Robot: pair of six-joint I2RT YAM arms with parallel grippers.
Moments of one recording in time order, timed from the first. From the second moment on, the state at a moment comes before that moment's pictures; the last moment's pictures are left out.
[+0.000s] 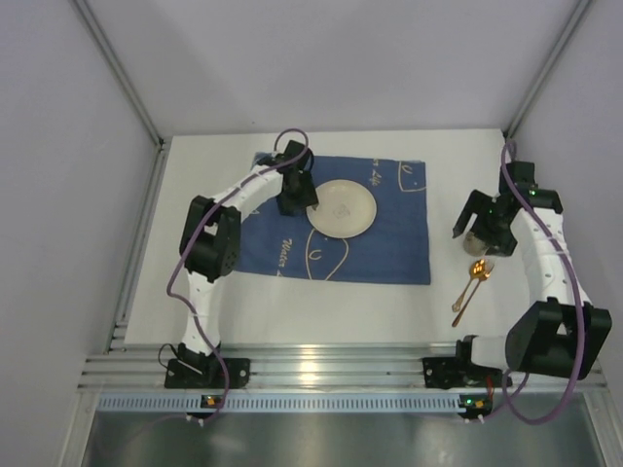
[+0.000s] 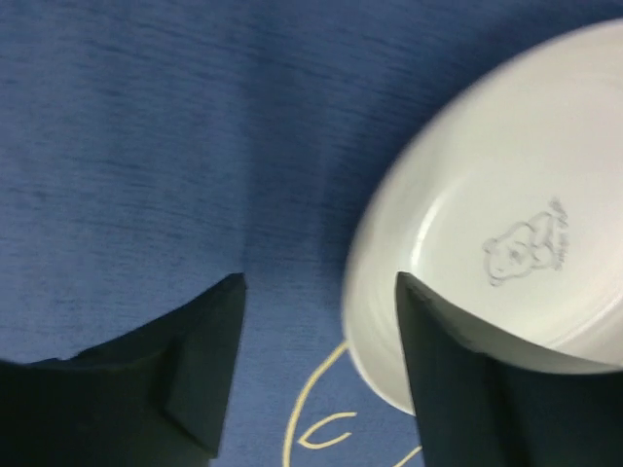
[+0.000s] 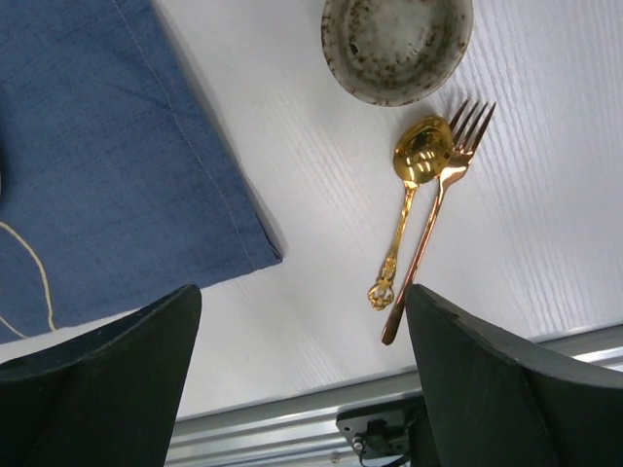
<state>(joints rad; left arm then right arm) -0.45 2.18 1.78 -0.71 -0.06 -0.67 -0.14 1.29 1.18 -1.04 -0.02 0.37</state>
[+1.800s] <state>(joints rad) -0.08 1.89 1.42 -0.74 -0.02 -0.60 0.10 2.00 1.86 -0.95 0.13 0.36</state>
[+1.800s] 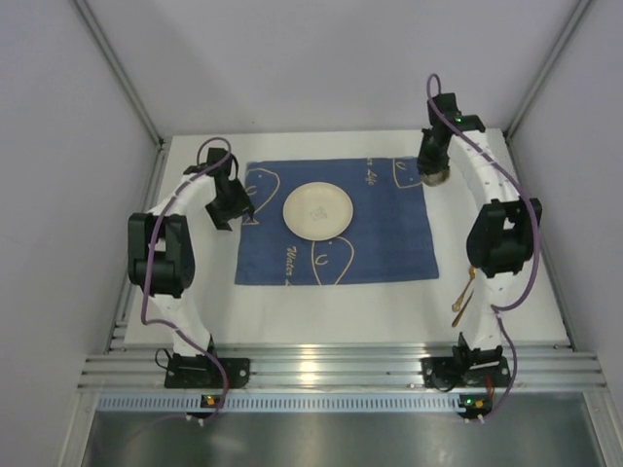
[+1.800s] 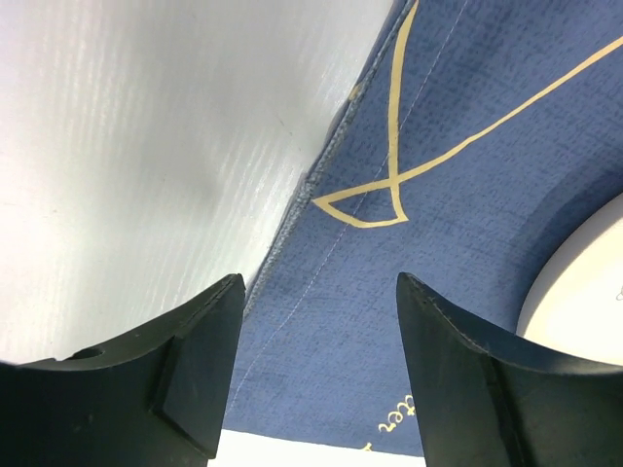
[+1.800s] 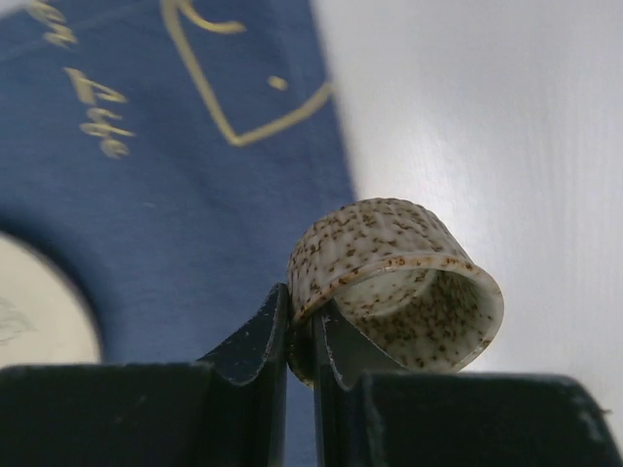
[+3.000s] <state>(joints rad) -0.18 1.81 1.55 -0.85 -0.14 -0.57 0.11 1.93 1.71 -0.91 0.09 0.38</state>
